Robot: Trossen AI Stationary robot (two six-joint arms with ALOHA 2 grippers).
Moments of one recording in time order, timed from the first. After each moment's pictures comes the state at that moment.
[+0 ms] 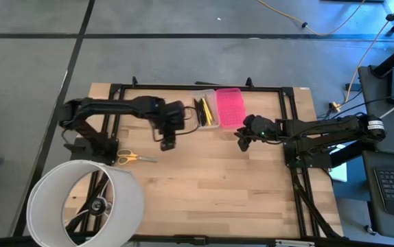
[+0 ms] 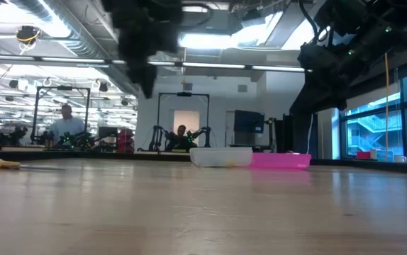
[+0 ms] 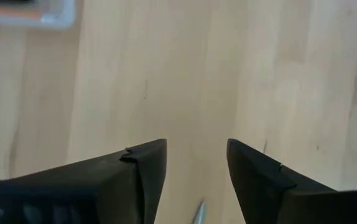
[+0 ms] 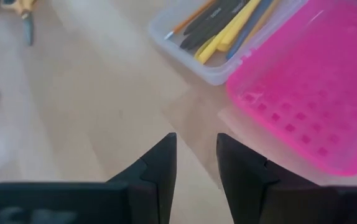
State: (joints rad) left arm 0.22 1.55 1.25 -0.94 0.23 0.00; right arm -0.09 1.06 0.52 -0.19 0.24 0.52
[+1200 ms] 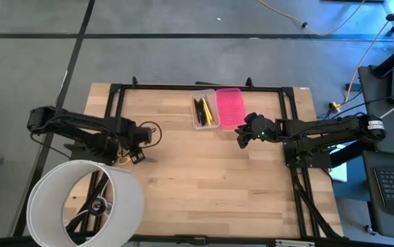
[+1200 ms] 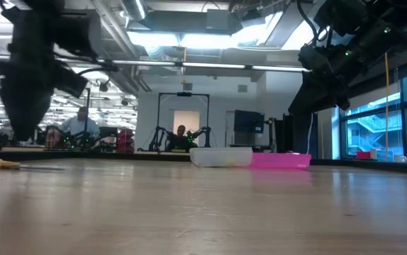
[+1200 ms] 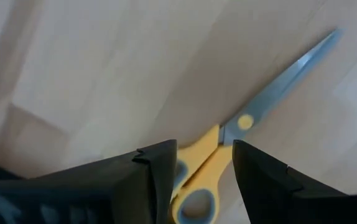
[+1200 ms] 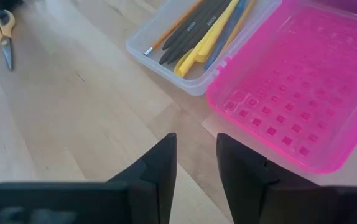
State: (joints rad) left arm 0.06 1.12 0.61 -1.01 0.02 -0.53; right arm -0.09 1.06 0.52 -0.18 0.32 0.59
